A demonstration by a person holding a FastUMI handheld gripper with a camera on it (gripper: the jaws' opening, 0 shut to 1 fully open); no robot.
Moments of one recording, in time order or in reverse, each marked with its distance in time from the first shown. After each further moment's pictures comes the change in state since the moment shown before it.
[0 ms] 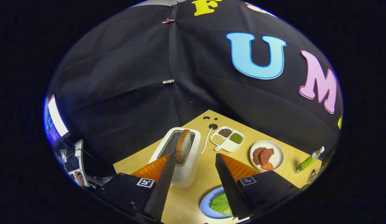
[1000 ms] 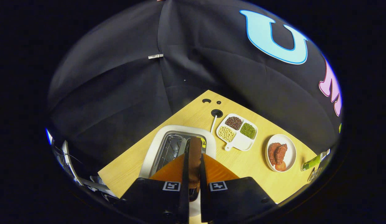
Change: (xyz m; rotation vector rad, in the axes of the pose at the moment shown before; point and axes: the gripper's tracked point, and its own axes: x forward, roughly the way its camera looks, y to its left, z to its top) arm 0.139 0.018 -0.018 0.019 0.221 -0.107
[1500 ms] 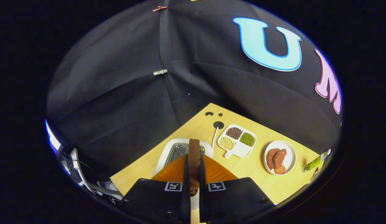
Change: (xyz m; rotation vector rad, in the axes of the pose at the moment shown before) arm -0.065 -0.007 0.047 0.065 -0.134 0.078
